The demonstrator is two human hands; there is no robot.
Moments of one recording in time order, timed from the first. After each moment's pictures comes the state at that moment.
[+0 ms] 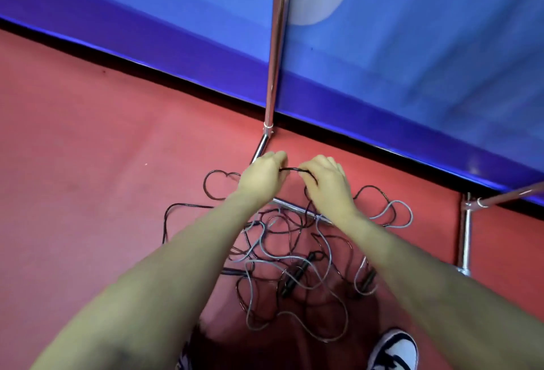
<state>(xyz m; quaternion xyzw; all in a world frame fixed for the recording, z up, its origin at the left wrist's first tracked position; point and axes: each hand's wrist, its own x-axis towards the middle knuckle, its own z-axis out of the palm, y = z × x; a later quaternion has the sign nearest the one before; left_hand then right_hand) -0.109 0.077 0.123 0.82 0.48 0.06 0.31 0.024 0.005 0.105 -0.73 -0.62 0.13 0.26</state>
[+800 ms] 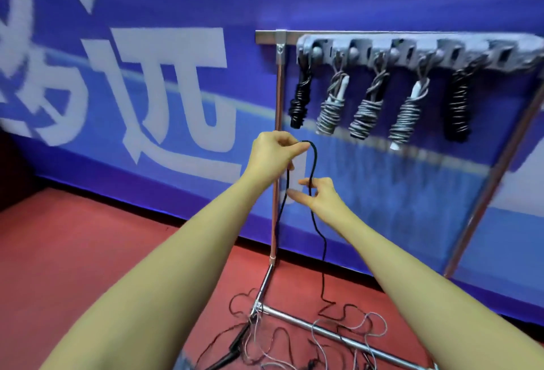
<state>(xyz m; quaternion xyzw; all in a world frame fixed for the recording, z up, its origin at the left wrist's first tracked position) -0.148 -0.036 0.609 0.74 0.37 0.42 0.38 -0.026 -0.087 0.524 -0.67 -0.54 0.23 0.44</state>
